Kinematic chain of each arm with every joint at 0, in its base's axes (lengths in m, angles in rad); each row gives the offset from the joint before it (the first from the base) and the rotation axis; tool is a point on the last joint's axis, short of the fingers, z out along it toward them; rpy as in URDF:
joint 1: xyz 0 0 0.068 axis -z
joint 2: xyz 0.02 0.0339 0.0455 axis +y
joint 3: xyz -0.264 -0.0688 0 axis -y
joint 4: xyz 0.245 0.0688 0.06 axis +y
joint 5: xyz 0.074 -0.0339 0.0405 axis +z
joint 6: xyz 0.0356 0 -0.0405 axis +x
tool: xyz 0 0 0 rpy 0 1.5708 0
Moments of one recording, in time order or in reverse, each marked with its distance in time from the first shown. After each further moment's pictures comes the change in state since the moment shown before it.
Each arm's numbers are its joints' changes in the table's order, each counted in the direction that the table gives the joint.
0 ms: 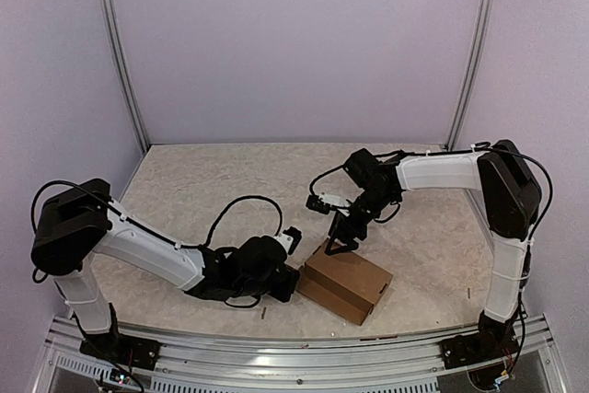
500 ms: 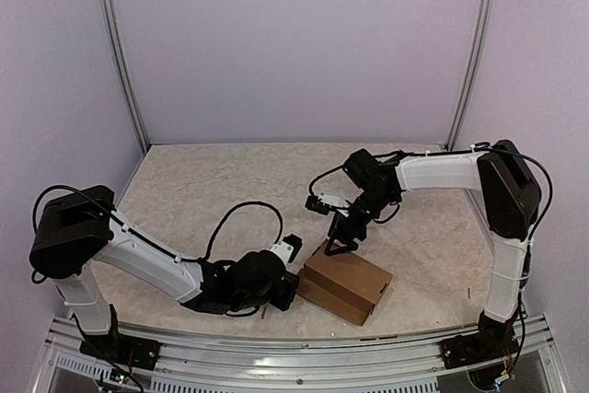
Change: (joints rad) left arm 0.070 0.002 -0.067 -0.125 0.137 0.060; right arm -0.004 0.000 0.000 0.001 0.003 0.001
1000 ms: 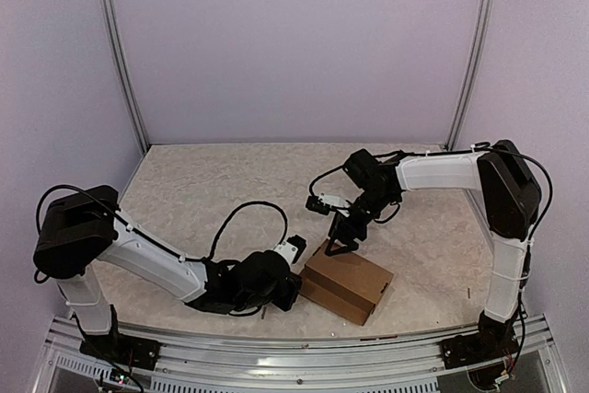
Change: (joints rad) left arm 0.003 0.022 0.023 0.014 0.009 0.034; right arm 0.000 0.000 0.000 0.002 -0.001 -0.003
